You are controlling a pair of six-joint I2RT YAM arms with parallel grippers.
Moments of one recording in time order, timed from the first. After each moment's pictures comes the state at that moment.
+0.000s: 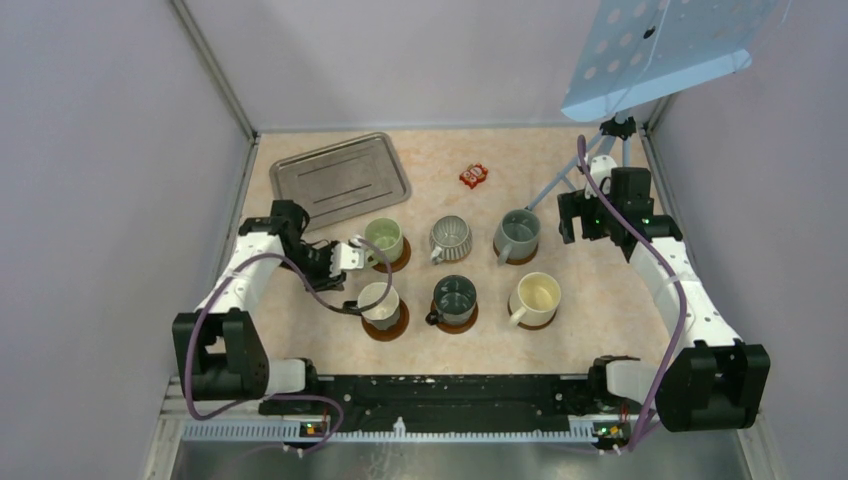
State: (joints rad) left arm 0.04 1.34 0.99 -1.11 0.66 1.57; right arm 0.04 1.18 0.97 -0.55 -0.13 -0.18
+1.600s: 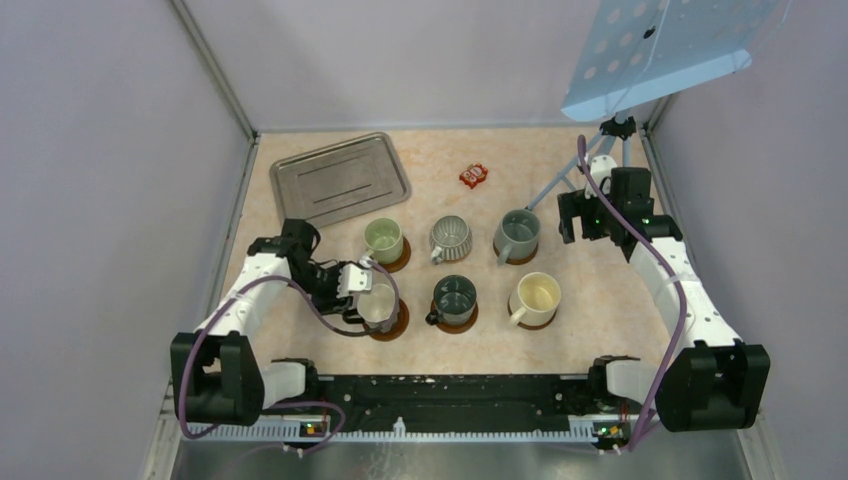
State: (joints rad) left arm -0.06 1.22 0.80 -1.04 0.64 1.50; right arm 0.04 1.18 0.97 -0.55 -0.13 -0.18
